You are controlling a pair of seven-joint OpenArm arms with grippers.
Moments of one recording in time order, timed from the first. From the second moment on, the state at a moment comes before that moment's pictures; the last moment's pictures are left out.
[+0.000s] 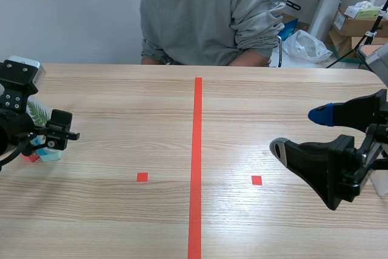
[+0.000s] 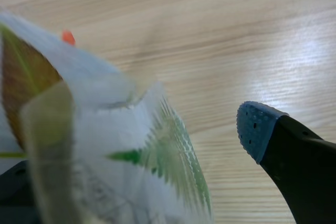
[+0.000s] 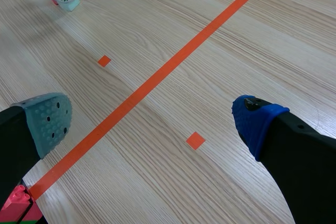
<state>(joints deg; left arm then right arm) 0.7 -11.2 -11.4 79.8 7.0 -12.8 15.7 -26.9 30.0 11.6 107.6 36.8 45.3 -19.2</state>
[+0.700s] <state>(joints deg) 5.2 -21.9 -11.3 101.2 -5.1 -22.6 21.4 -26.9 30.0 11.6 107.6 36.8 45.3 -19.2</state>
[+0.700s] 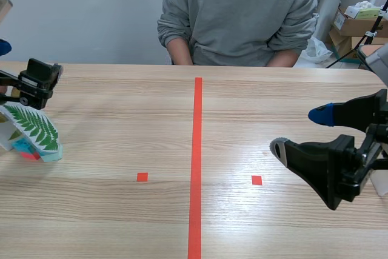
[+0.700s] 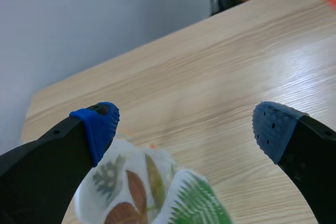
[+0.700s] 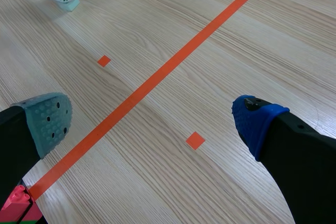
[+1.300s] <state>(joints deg) 26.2 -27.5 -11.3 123.1 -30.6 -35.4 24.9 -26.9 30.0 11.6 107.6 36.8 45.3 -19.2</state>
